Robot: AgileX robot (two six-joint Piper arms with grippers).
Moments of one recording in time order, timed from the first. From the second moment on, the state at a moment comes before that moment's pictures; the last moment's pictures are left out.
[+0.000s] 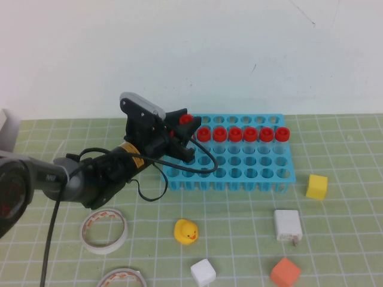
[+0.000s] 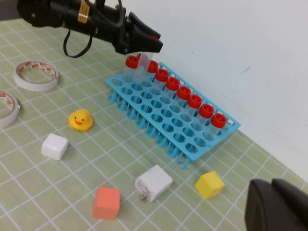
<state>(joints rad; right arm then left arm) 1.01 0.14 -0.58 -0.52 0.94 0.11 -0.26 2.23 -1.23 0.57 -1.02 -0.43</state>
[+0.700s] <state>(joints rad) 1.01 0.14 -0.58 -0.52 0.94 0.11 -0.27 2.27 -1.24 0.50 -1.02 -0.43</state>
